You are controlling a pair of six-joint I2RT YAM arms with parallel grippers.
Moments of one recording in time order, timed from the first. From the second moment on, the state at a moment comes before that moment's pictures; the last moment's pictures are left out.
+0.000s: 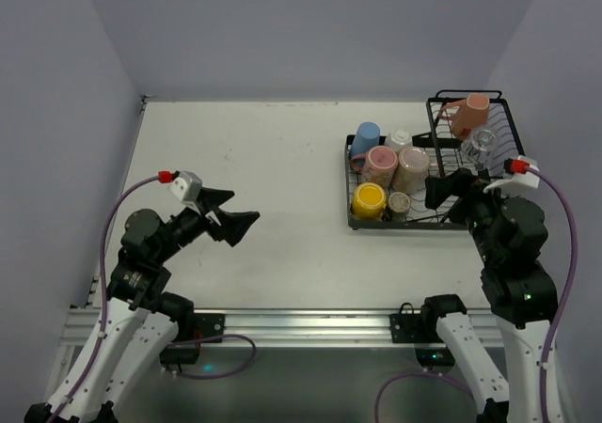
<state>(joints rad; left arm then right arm) -0.34 0.47 0.59 -0.12 0.47 -0.31 0.12 0.54 1.05 -0.72 0.04 0.42</state>
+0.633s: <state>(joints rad) -0.50 0.37 0.59 -0.20 0.38 -0.30 0.09 0.89 1.12 -0.72 0.57 0.35</state>
